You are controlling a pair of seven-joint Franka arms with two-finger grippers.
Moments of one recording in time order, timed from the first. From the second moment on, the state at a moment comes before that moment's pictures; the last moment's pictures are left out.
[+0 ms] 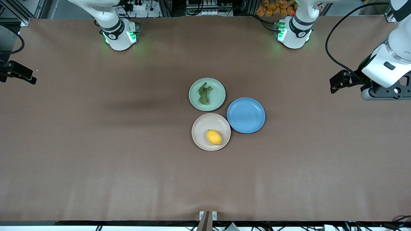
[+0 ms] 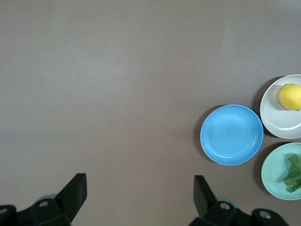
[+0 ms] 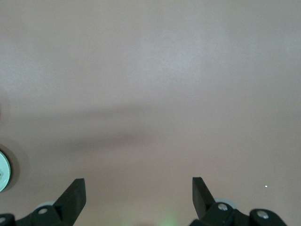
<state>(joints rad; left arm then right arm) -0.03 0.08 -0.16 -1.47 0.04 1.55 -0.16 -0.08 0.03 0.00 -1.47 -0.03 1.44 -0.01</state>
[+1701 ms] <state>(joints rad) -0.40 0.49 -0.17 -1.49 -0.06 2.13 -0.73 0.13 0.12 0.06 -1.56 0.00 1.59 0.40</state>
